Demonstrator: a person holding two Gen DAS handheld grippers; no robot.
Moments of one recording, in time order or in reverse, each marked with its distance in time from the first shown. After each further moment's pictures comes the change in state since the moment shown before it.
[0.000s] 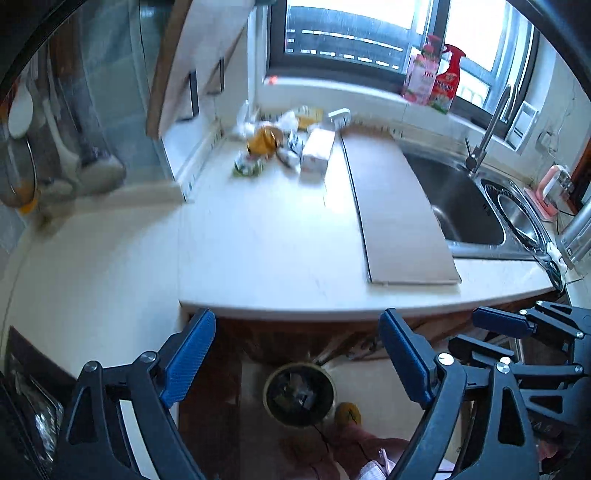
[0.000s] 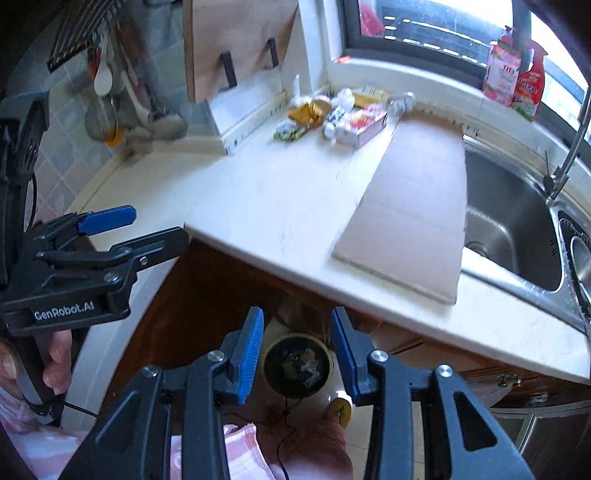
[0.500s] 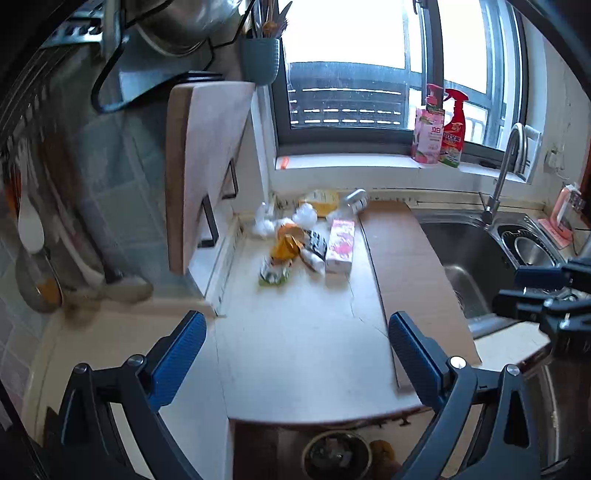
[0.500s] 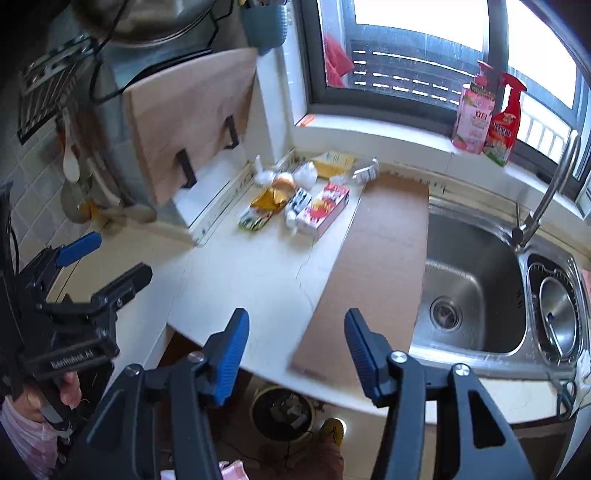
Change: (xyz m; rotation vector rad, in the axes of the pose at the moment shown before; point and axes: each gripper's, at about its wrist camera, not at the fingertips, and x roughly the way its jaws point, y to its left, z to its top) left arm -0.017 0.005 0.114 0.089 -0.206 0.102; right arm -0.041 -0.043 0.126 0.065 -0.113 -0.066
